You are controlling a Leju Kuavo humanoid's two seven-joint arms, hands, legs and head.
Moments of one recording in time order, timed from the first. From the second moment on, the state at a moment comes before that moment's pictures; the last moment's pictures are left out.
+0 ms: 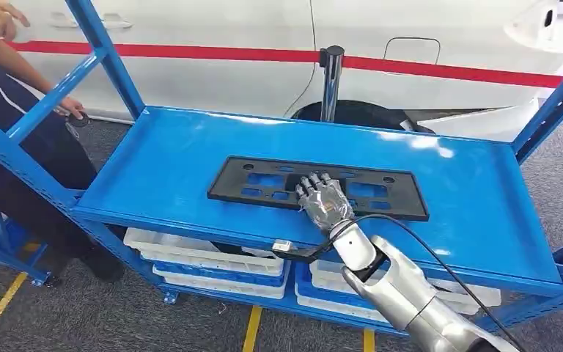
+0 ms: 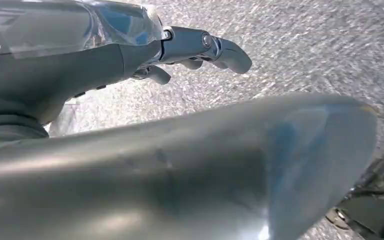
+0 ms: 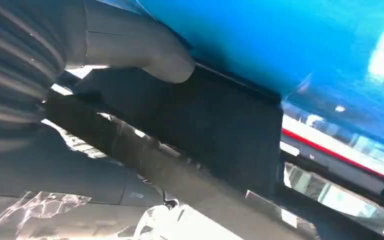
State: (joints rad) left arm -0.19 0.02 -1.05 -0.23 0.36 0.28 0.14; right arm -0.90 -0.02 1.04 -1.17 1.38 0.15 0.20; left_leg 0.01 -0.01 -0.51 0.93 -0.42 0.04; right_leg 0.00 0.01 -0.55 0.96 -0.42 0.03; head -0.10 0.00
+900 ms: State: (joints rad) left arm -0.15 0.02 -1.00 -0.23 0.40 0.32 0.04; right arm -0.75 -0.07 0.98 -1.47 1.05 -0.18 0.25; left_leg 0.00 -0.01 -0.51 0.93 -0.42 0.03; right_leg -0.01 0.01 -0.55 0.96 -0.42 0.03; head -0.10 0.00
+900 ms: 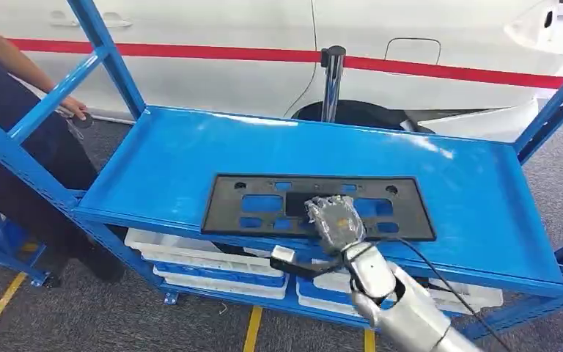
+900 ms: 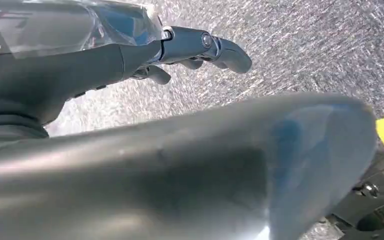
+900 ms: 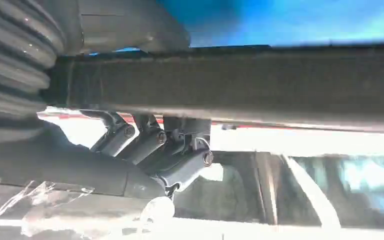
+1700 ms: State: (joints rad) left arm -0.16 0.01 -0.86 -0.24 0.59 0.31 -0.36; right arm -0.66 -0.36 0.53 -2.37 0.62 -0.49 0.36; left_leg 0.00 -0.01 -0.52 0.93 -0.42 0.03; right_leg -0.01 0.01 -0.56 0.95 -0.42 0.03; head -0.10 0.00
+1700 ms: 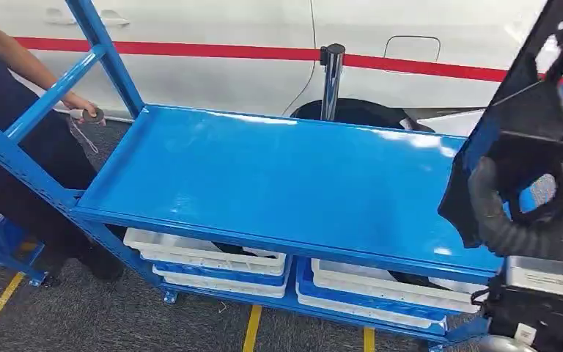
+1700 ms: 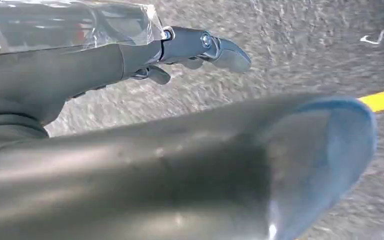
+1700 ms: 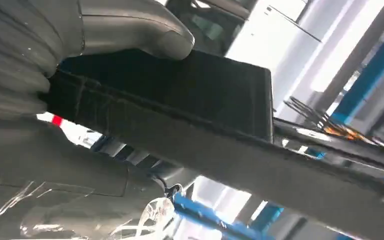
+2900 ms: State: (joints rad) left arm -0.15 -0.03 -0.73 -0.24 0.65 0.19 -0.29; right arm -0.55 -0.41 0.48 -2.48 0.17 -0.56 0.13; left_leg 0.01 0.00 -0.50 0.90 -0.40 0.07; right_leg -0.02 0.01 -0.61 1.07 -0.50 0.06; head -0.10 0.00
